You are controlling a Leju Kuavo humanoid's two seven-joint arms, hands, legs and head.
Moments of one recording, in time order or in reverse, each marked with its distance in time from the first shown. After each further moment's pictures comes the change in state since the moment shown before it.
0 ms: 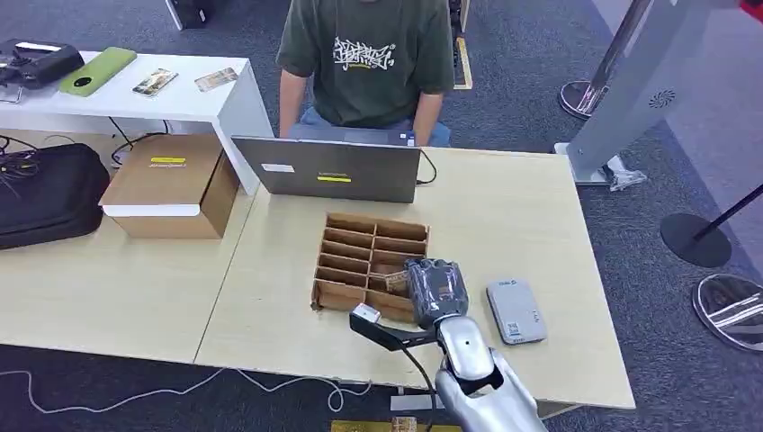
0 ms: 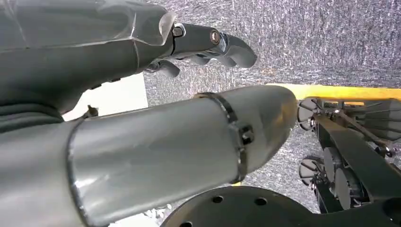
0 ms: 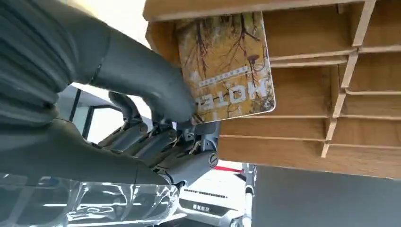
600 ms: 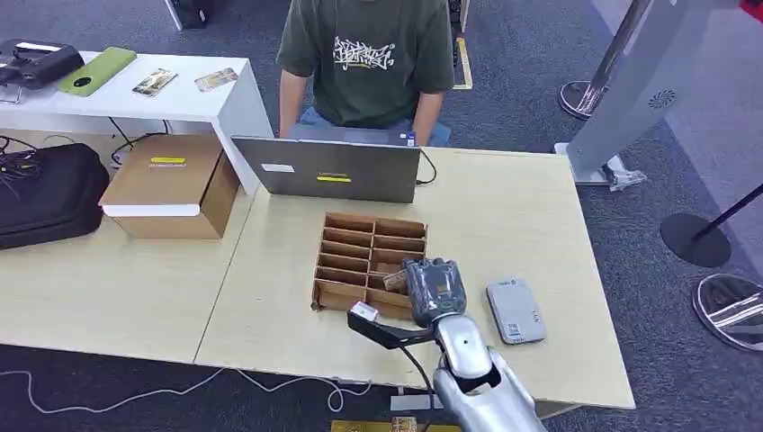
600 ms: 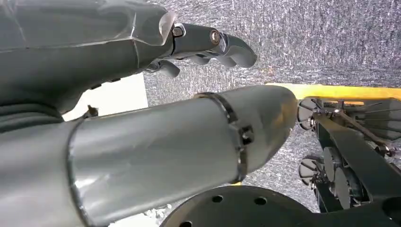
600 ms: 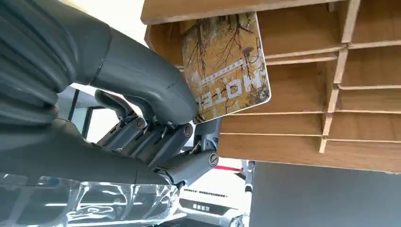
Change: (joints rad) left arm 0.000 0.000 0.001 0.000 0.000 -0.001 0.000; right arm -0.010 0.009 0.000 0.016 0.000 -0.018 -0.002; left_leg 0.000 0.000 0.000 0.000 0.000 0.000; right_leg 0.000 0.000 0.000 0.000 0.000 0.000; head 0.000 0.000
